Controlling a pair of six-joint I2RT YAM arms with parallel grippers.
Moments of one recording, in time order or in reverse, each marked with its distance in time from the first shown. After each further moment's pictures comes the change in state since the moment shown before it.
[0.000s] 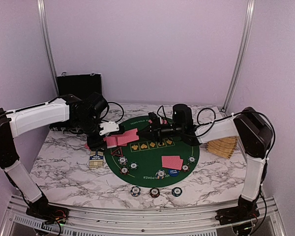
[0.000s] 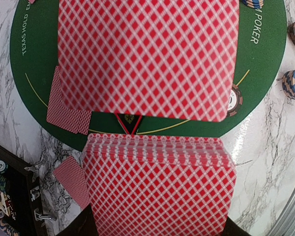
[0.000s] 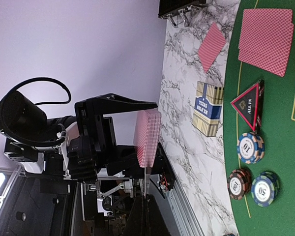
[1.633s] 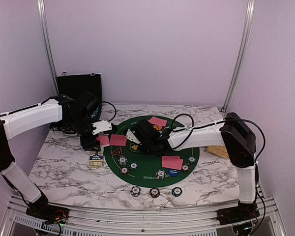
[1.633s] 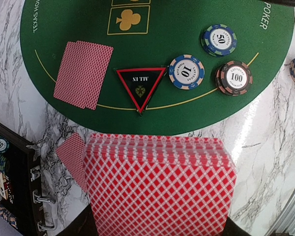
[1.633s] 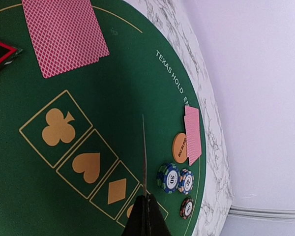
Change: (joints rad) left arm 0.061 -0.067 -0.061 -0.008 -0.018 0.018; right arm 0.329 0.131 0.337 -0.794 1.545 -1.824
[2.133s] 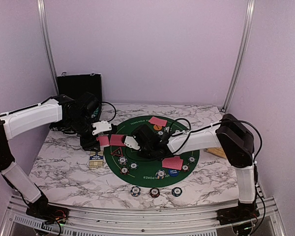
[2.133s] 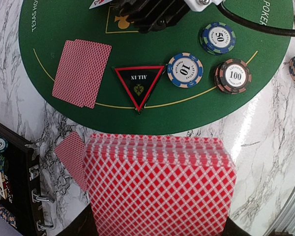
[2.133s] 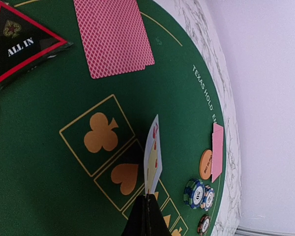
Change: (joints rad) left arm 0.000 0.000 0.000 -0.008 0.000 0.000; right arm 0.003 0.018 -0.068 0.104 -0.114 -0.070
